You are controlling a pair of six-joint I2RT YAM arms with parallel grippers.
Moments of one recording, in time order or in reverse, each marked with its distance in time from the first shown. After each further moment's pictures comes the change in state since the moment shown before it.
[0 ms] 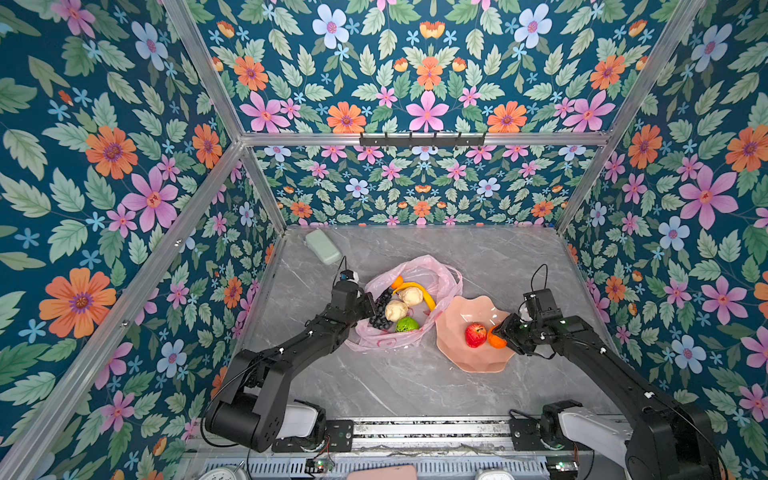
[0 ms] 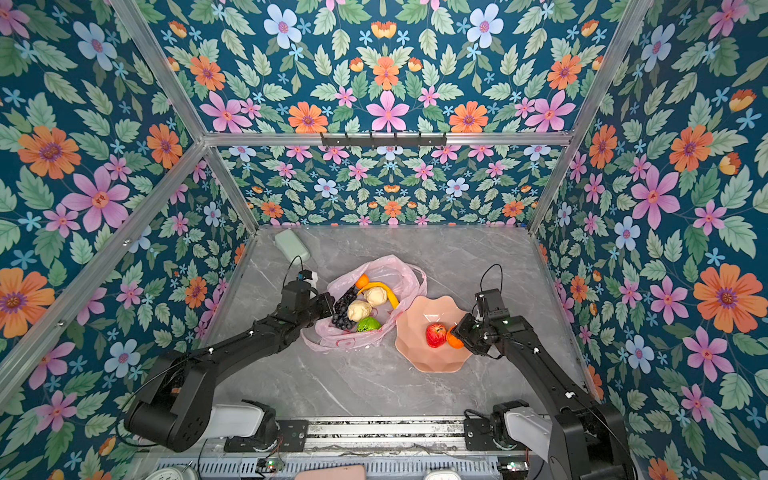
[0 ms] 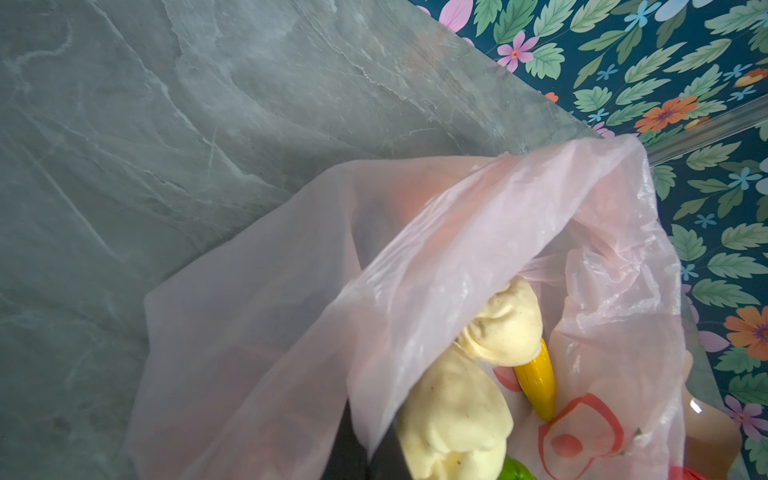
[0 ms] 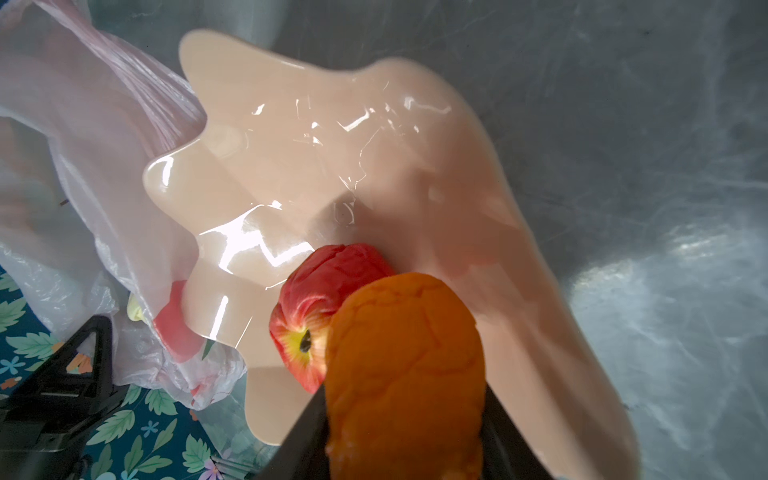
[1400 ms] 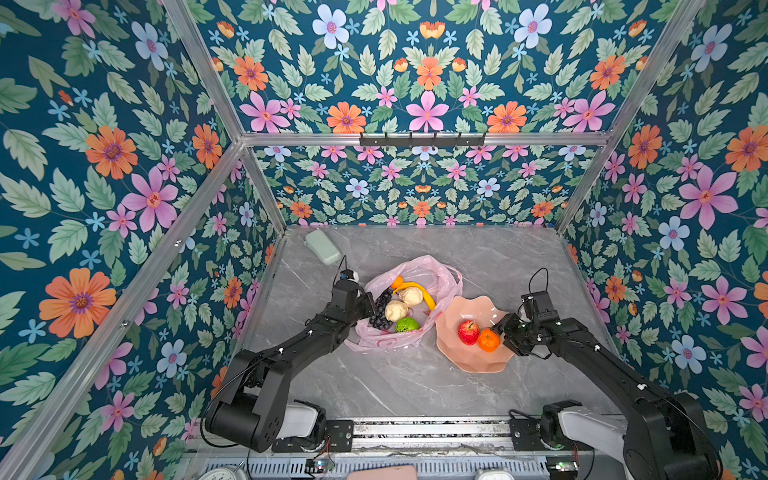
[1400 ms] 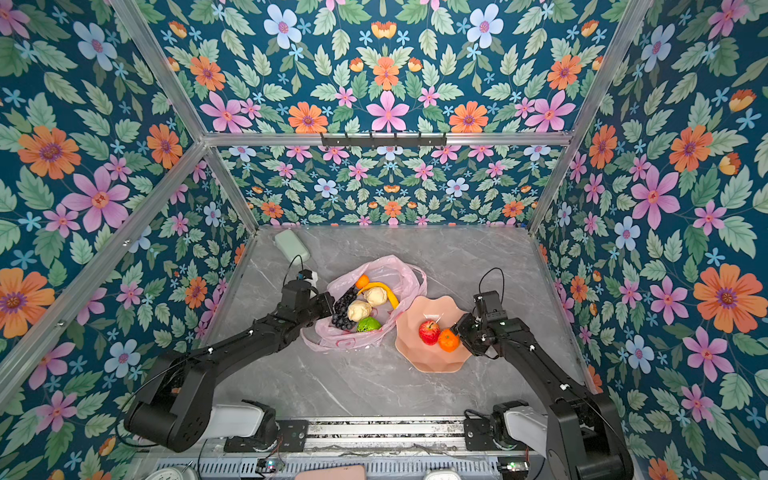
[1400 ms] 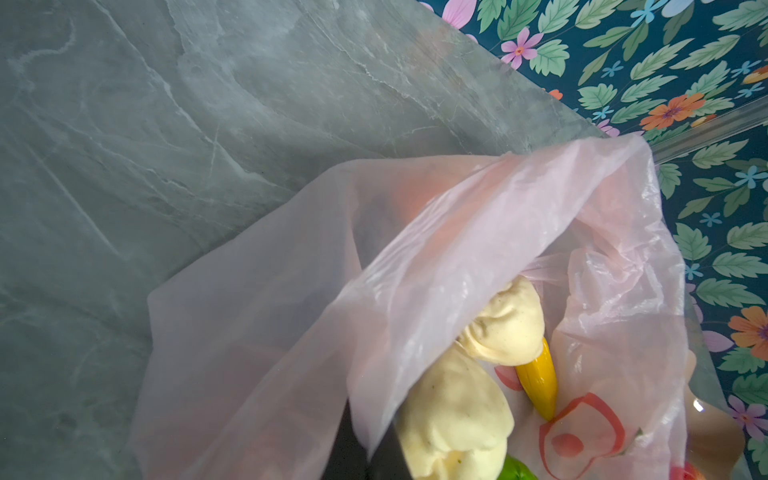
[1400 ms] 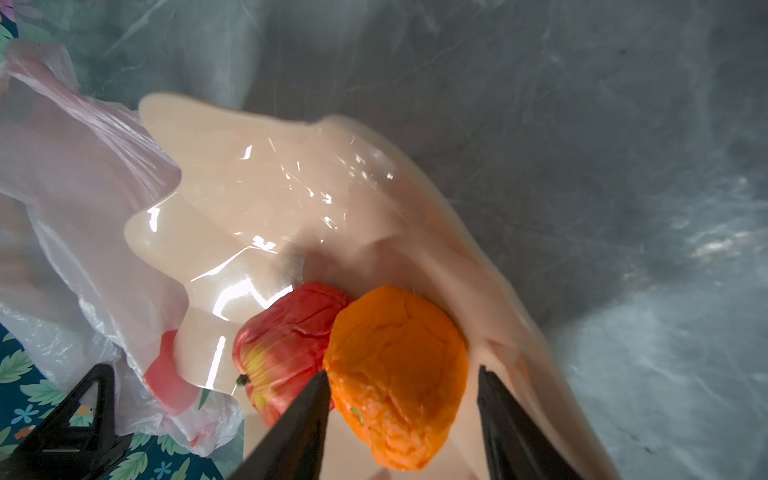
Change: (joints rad) left arm 0.000 0.000 0.012 -0.022 -0.005 0.003; right arm 0.000 0.027 -0.031 0.076 0.045 0.077
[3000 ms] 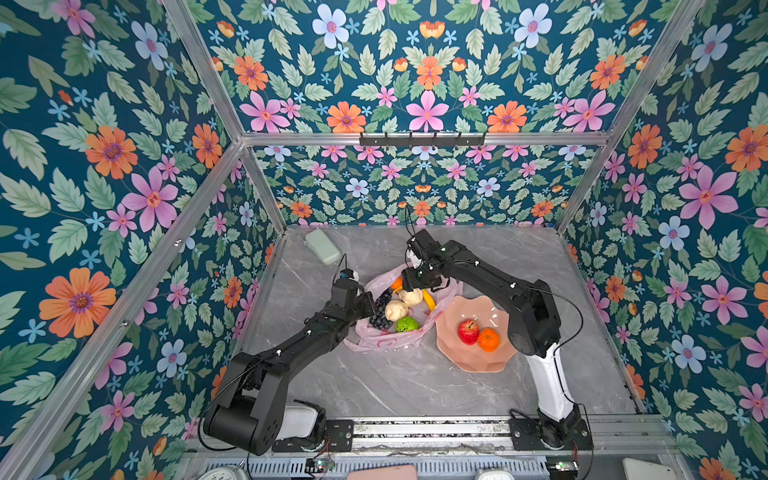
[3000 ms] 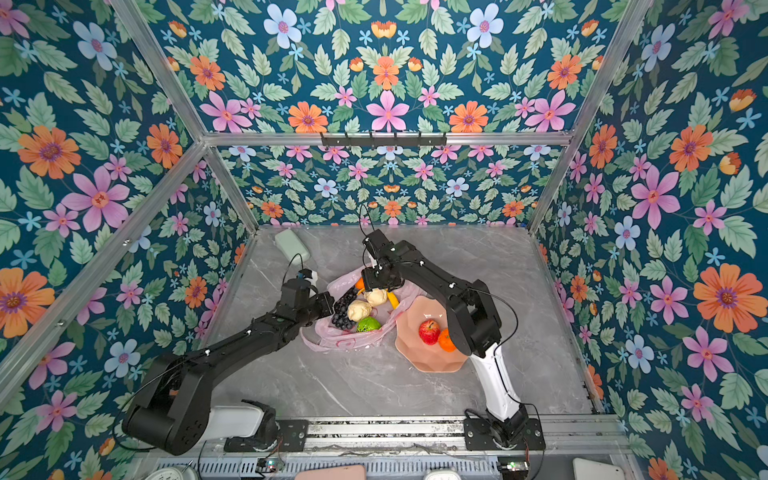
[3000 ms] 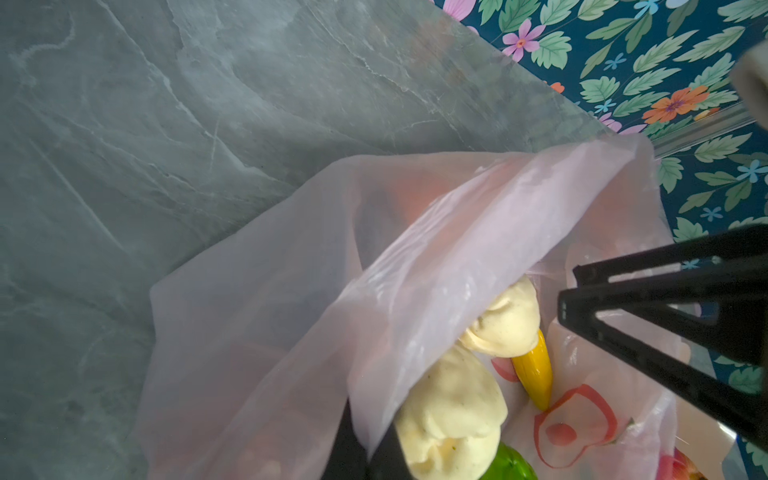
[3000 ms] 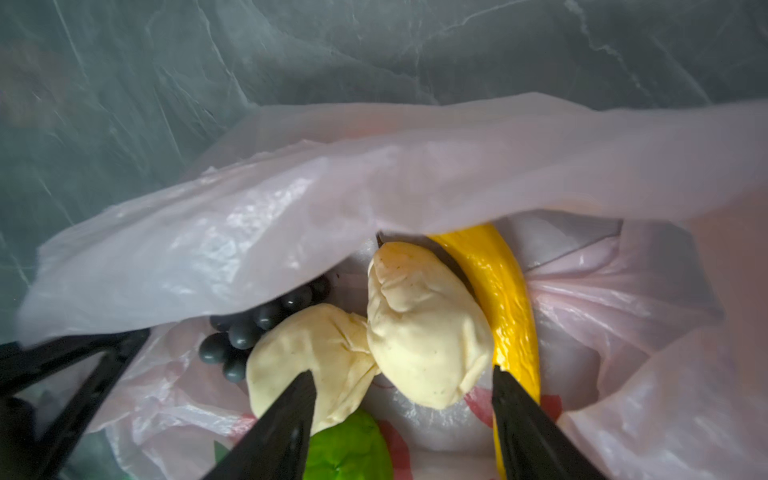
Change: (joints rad) left arm 0.000 -0.019 0.019 -0.059 0.011 0.002; right arm 0.483 1.078 1.382 -0.339 0.182 -0.632
